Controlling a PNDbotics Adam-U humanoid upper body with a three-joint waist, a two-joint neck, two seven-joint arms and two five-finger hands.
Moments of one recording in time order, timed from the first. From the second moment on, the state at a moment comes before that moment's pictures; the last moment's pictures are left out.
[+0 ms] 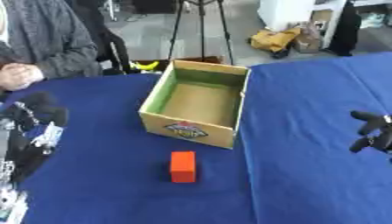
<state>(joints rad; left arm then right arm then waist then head) -0.23 0.47 -0.09 -1.75 -0.20 -0.07 0.16 -0.02 -0.47 -0.01 -1.98 -0.37 -0.13 0.22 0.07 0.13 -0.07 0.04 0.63</state>
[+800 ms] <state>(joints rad) -0.54 0.65 -0.38 -1.62 -0.44 -0.07 -0.41 -0.02 -0.47 -0.01 -1.98 -0.38 -0.13 0.23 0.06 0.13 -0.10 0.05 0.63</state>
